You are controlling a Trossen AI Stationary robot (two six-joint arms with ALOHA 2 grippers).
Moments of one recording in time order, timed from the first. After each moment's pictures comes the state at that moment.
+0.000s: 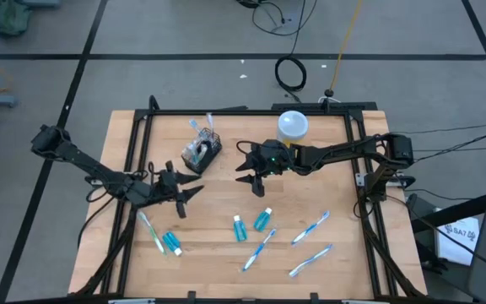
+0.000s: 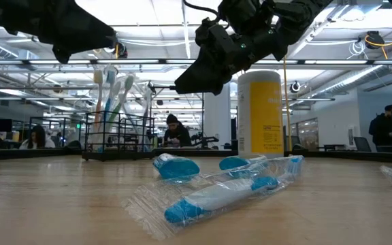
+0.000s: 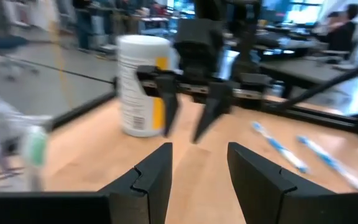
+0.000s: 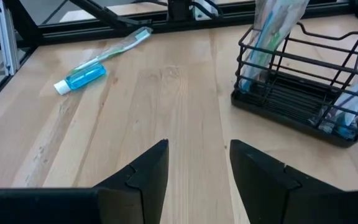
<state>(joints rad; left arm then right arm) -0.48 0.91 0.33 0.44 -0.77 -0.23 -0.13 1.72 1.02 0.24 -0.21 0.04</state>
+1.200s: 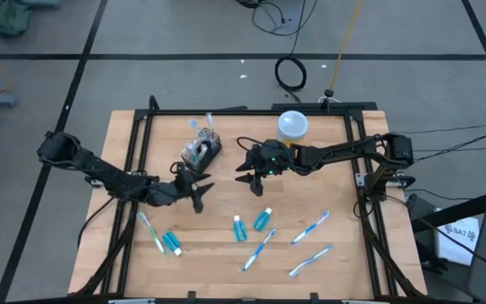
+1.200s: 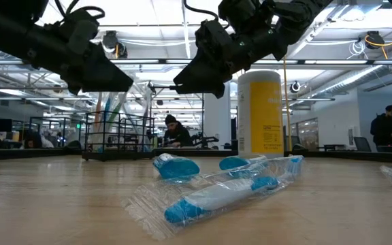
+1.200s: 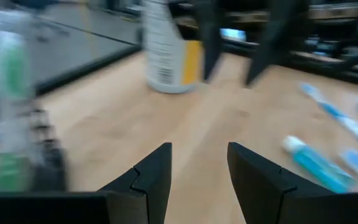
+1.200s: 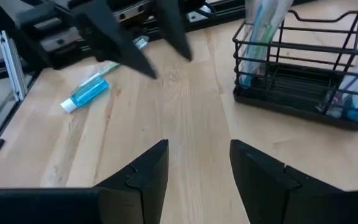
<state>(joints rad) -0.32 1.20 0.33 0.52 -0.73 -0.35 -0.13 1.72 1.02 0.24 -0.21 0.18</state>
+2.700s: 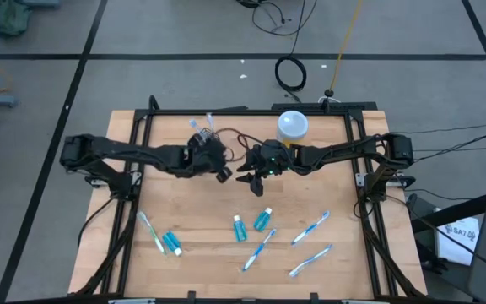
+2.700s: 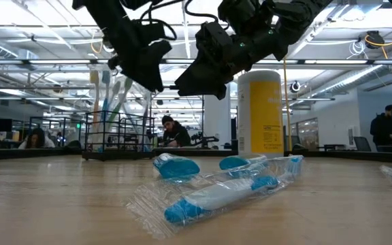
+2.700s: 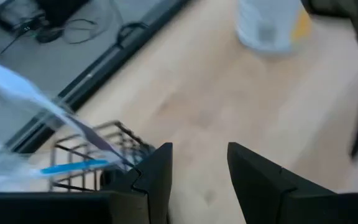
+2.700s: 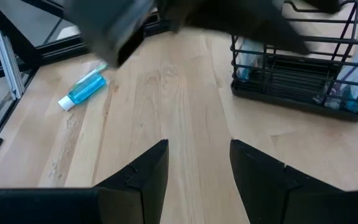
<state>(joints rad) 0.03 1.49 1.05 -0.47 -0.60 -0.42 -0.13 1.72 1.02 0.22 -0.21 0.19</state>
